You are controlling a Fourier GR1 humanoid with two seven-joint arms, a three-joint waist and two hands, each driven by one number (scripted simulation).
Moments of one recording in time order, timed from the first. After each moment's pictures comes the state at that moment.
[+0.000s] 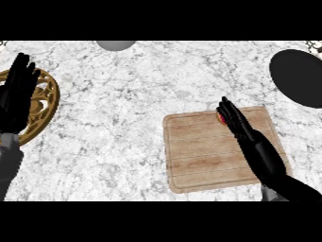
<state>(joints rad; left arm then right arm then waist) -0.31 0.44 0.01 -1.36 0.34 0.20 0.00 -0.05 -0.19 0.27 -1.67 -0.09 0.12 -0.24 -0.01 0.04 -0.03</state>
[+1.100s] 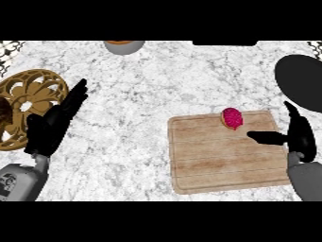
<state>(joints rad) -0.22 0.43 -0.25 -1.51 0.18 0.11 0.14 -0.22 -0.35 0.09 -1.25 0.43 -0.39 0.65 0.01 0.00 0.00</state>
